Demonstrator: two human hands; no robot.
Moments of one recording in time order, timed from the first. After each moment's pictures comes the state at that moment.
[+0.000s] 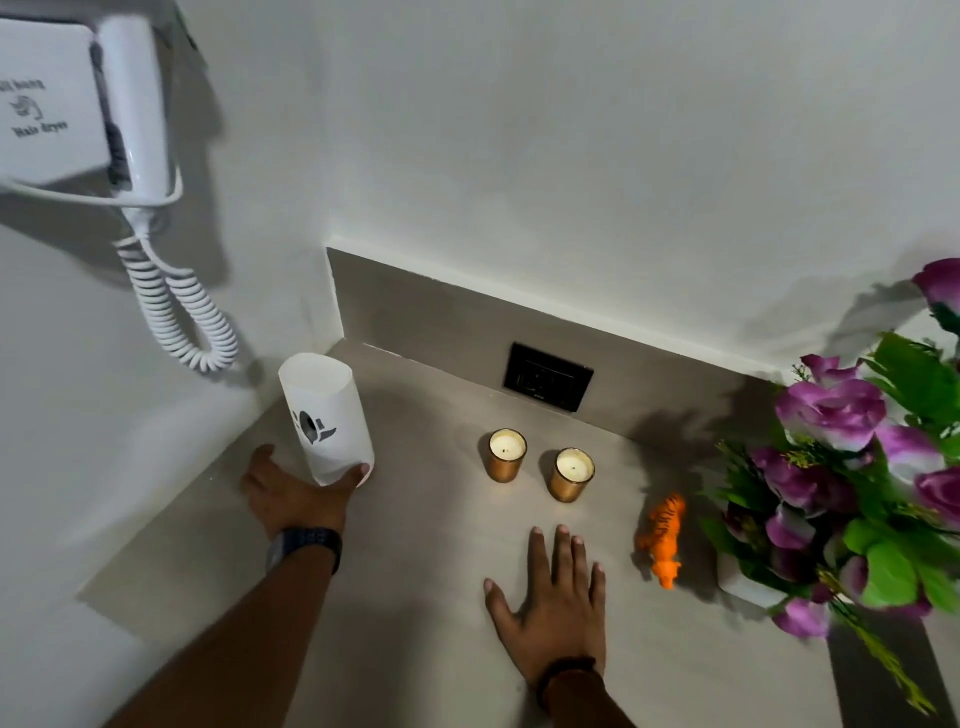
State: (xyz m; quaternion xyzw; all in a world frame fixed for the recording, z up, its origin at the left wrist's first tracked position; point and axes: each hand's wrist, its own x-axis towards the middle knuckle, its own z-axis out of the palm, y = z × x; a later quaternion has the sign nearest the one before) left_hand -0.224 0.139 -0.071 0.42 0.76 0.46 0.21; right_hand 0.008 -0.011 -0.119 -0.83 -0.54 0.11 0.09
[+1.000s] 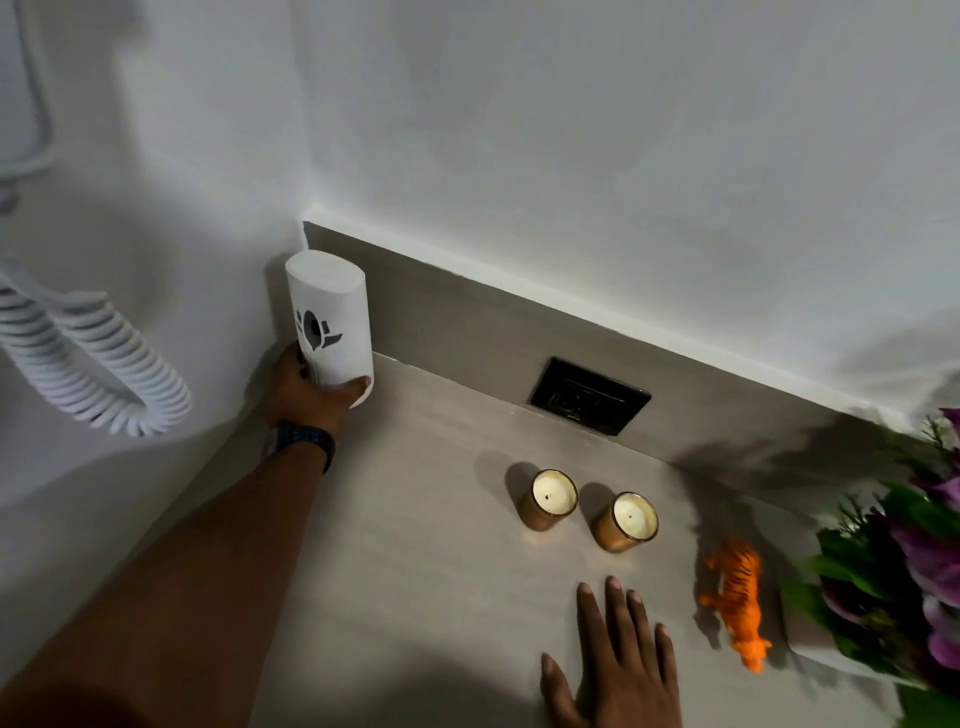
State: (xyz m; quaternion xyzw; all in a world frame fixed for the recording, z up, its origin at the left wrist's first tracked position) left_hand -0.229 0.341 -0.090 0.48 0.62 0.50 0.37; right_hand 0.000 0.010 -0.109 -0.86 -0.51 0.10 0.00
